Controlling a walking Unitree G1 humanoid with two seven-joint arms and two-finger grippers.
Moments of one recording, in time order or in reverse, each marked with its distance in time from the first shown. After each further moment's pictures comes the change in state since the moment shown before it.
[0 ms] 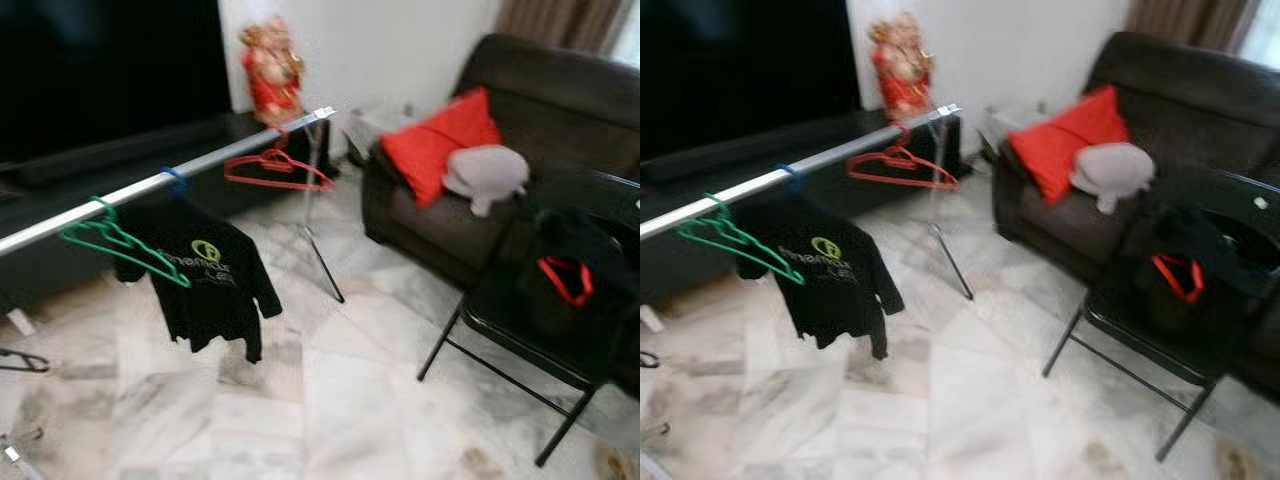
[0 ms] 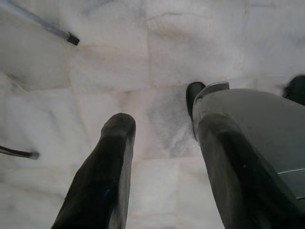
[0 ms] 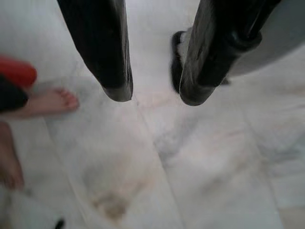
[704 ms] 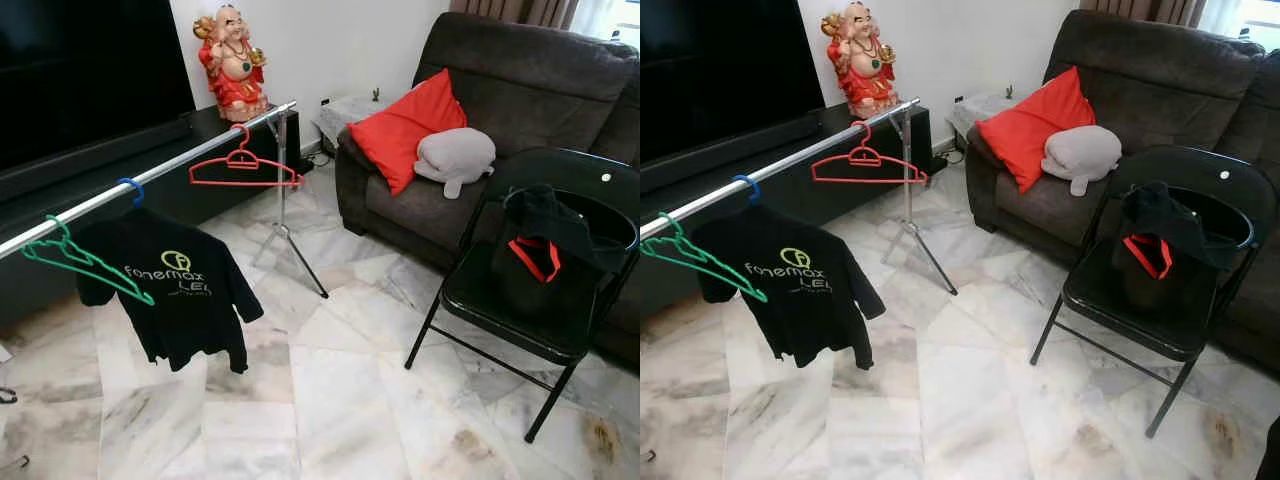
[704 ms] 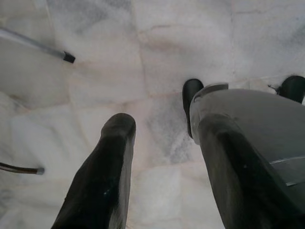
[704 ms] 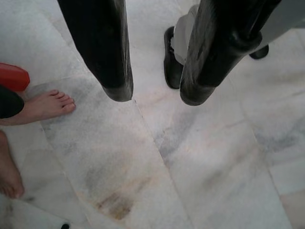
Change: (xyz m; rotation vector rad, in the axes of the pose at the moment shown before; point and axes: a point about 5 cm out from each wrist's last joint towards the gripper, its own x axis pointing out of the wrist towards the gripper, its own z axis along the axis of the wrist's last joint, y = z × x) left arm 0.000 -0.005 -0.001 0.007 -0.002 -0.033; right arm 0.000 -0.002 0.001 0.007 -0.012 0.002
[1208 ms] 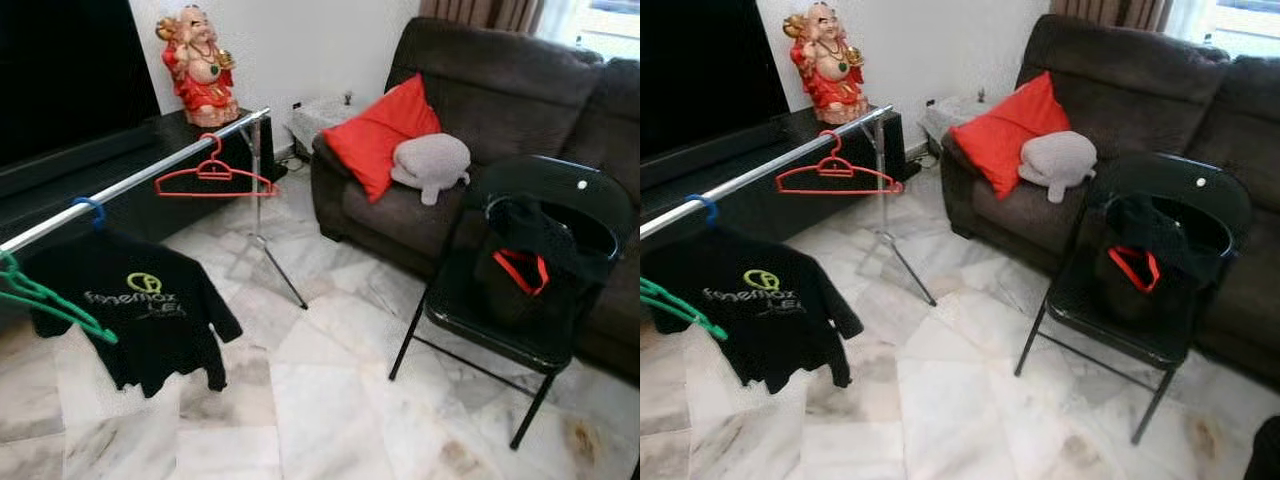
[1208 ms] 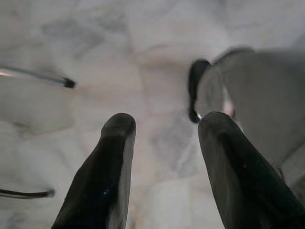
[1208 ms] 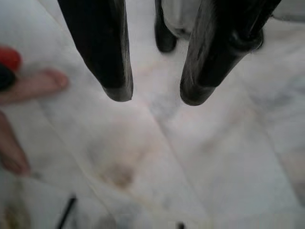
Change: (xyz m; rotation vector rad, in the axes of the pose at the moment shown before) left arm -0.001 0.007 -0.012 -0.002 0.034 0.010; right arm 0.003 0.009 0.010 0.006 -0.039 0.022
